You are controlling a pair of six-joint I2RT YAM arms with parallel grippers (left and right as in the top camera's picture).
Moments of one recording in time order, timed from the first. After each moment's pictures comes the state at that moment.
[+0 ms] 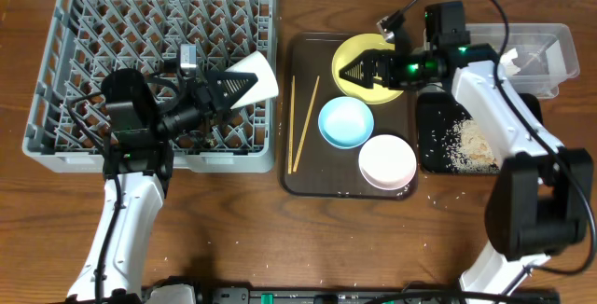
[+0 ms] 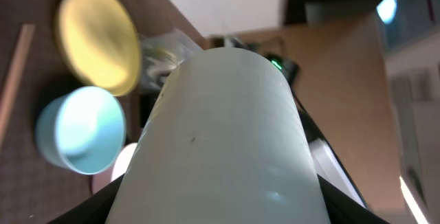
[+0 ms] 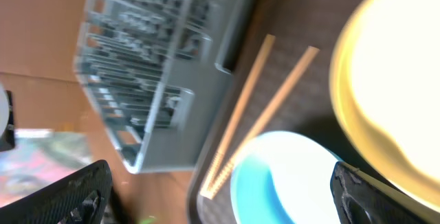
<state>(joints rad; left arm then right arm) 0.10 1.29 0.78 0.21 1.14 -1.12 0.15 1.90 1.47 -0.61 -0.85 0.18</state>
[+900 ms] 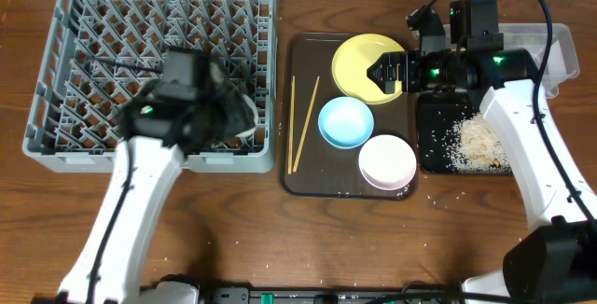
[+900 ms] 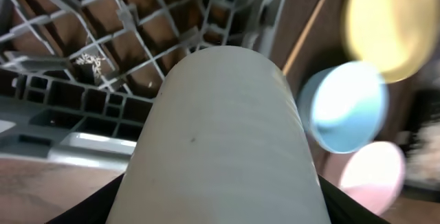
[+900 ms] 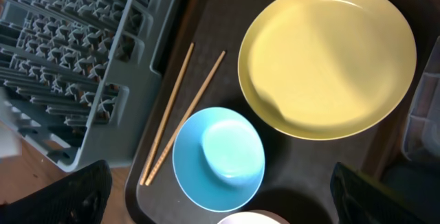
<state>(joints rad) -0.19 1.39 1.26 -1.00 0.16 -0.55 0.15 1.66 1.47 -0.79 -0.47 0.10</state>
